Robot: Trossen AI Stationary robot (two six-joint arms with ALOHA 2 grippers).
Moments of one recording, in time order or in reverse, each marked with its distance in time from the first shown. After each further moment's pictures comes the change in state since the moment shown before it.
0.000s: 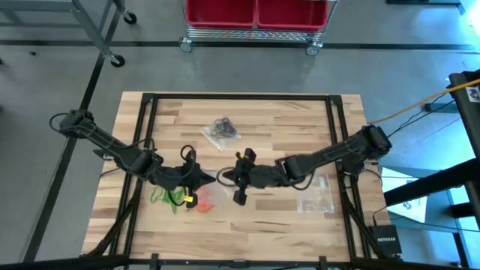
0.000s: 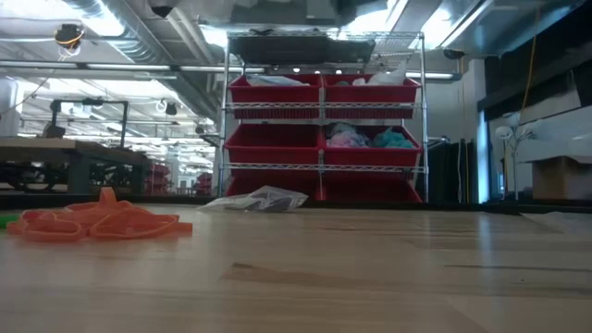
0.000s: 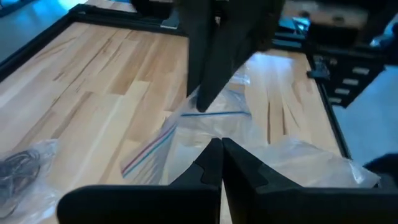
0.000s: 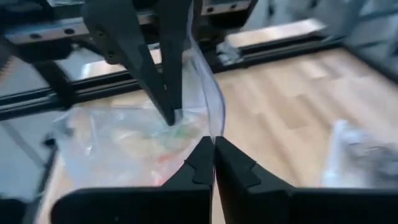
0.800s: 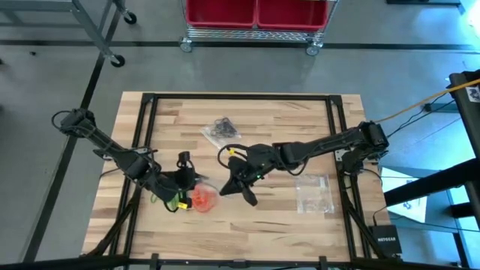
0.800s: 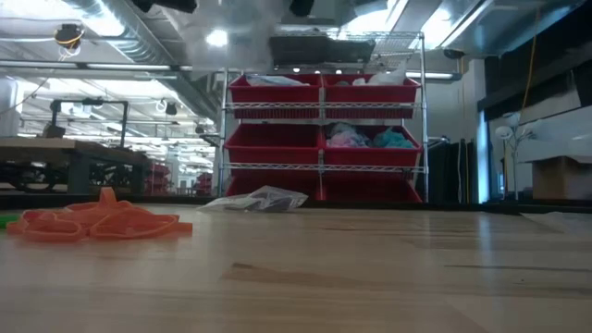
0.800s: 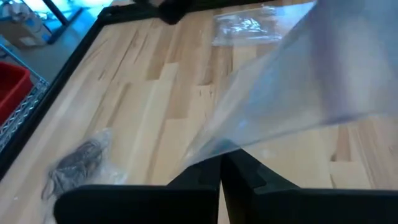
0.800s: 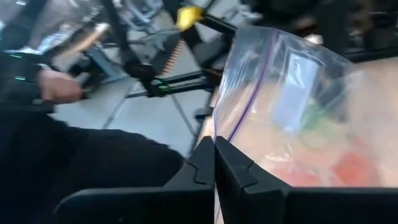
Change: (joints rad) left arm -0.083 0.000 0.000 -0.188 -0.163 0.104; right arm -0.132 0.005 0.001 0.150 -0.757 0.036
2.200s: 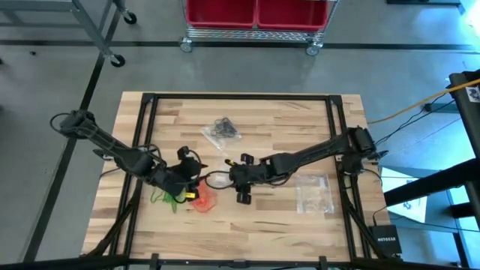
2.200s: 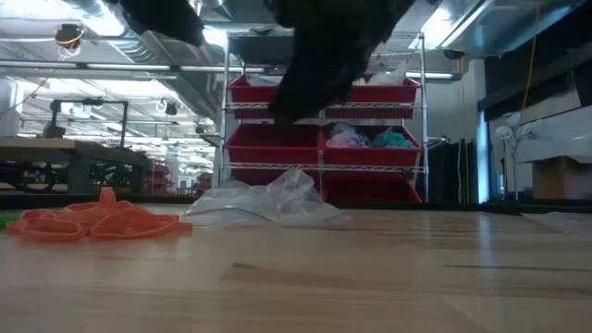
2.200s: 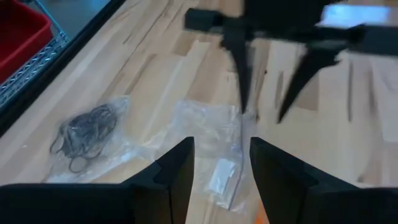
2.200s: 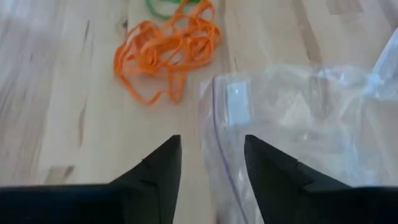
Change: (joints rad) left arm 0.081 0.024 -0.001 -0.054 -0.010 -0.205; right arm 0.054 0.138 0.000 -0.405 0.490 -0.118
